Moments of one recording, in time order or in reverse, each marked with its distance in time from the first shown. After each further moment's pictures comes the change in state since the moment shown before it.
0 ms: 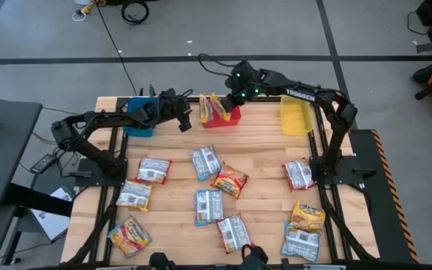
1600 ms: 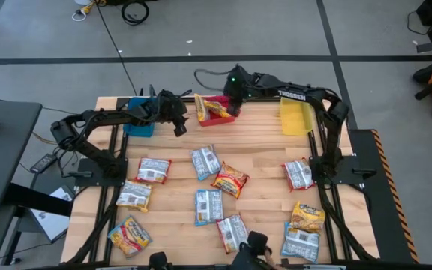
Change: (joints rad) left arm 0.057 0.000 -0.002 -0.169 0.187 -0.055; right arm -0.002 0.090 -0.013 0.003 0.417 -0.585
